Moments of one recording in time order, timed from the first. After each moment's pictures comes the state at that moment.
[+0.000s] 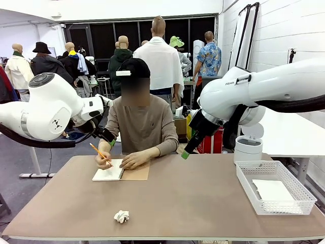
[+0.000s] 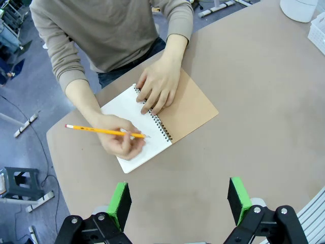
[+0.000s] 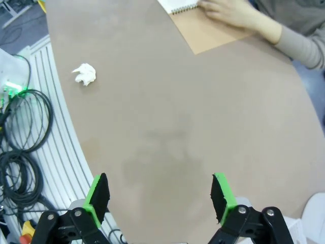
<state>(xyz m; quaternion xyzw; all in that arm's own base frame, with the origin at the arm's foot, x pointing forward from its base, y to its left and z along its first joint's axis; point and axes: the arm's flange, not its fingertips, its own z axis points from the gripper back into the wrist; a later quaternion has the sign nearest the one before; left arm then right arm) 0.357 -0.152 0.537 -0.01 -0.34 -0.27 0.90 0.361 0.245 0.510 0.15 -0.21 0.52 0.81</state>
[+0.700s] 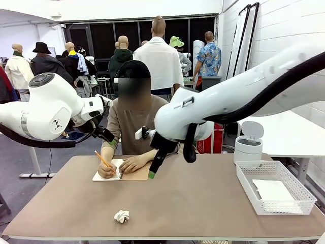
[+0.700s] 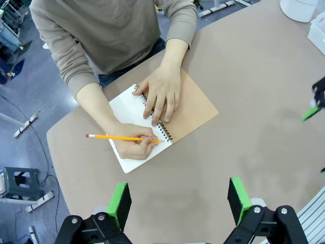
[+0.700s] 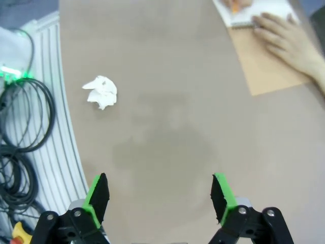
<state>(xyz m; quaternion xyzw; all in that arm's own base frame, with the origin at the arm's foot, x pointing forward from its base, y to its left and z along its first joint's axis) 0.357 -0.152 0.537 -0.01 -0.34 -0.27 0.90 0.368 0.386 0.441 0.13 -0.15 0.60 0.77</state>
